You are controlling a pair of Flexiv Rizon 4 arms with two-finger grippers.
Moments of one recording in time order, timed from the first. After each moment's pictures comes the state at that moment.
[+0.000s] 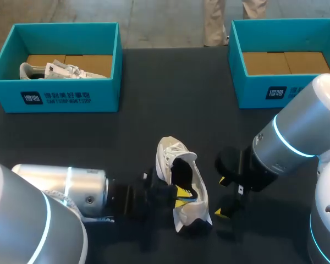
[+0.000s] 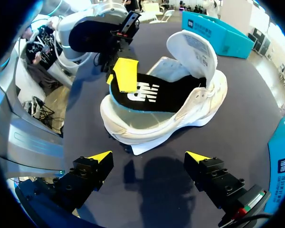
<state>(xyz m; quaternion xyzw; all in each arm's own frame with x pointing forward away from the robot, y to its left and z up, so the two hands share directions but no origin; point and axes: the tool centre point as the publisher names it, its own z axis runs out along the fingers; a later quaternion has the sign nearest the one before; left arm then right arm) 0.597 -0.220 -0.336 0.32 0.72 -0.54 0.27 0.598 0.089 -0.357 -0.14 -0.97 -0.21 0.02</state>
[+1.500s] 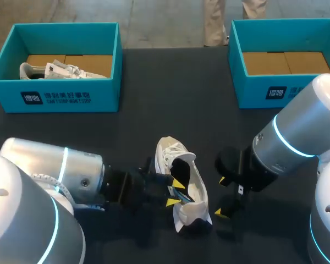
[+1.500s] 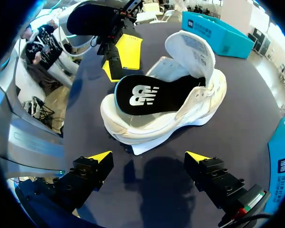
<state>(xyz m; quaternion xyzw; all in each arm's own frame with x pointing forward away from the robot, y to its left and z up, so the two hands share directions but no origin) 0.602 -0.201 -0.321 0.34 0.77 -0.49 0.22 0.598 0.089 -0.357 -0.14 -0.97 -0.21 0.02</state>
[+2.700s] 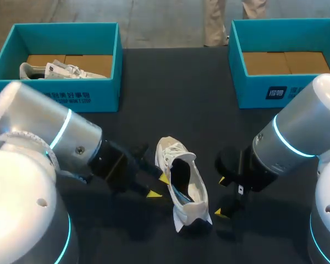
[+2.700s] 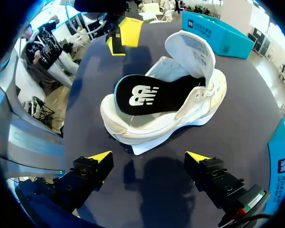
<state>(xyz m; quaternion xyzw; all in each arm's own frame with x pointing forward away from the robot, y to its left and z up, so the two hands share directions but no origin) 0.607 -0.158 -0.303 0.44 0.80 -0.39 0.13 0.598 0.089 -0.357 -0.14 -0.97 -0.21 0.02</state>
